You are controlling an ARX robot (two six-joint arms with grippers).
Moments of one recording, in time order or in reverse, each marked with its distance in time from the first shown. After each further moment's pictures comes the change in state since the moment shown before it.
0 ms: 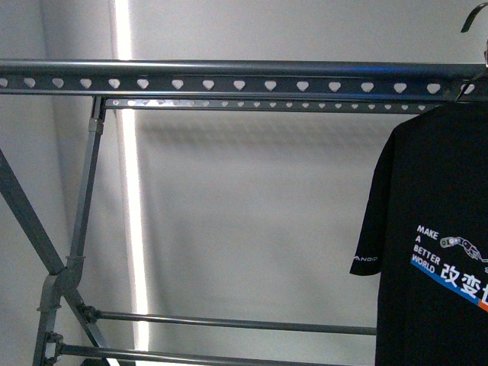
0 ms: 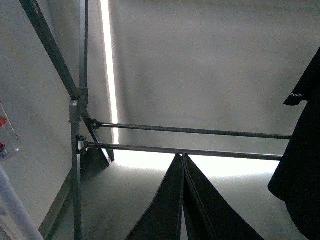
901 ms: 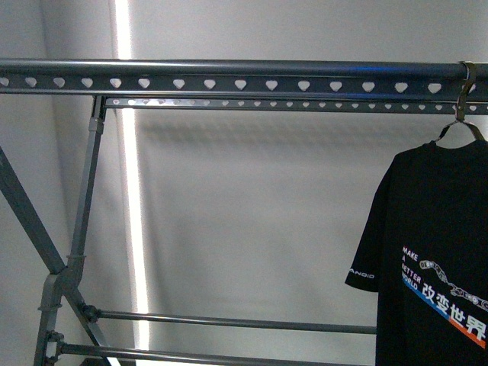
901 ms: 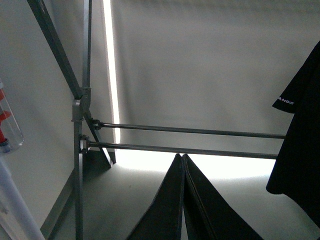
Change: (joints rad) left arm 0.000 -0.301 -0.110 -0.196 0.001 0.003; right arm 0.021 -0.080 -0.122 0.280 -0.024 0.304
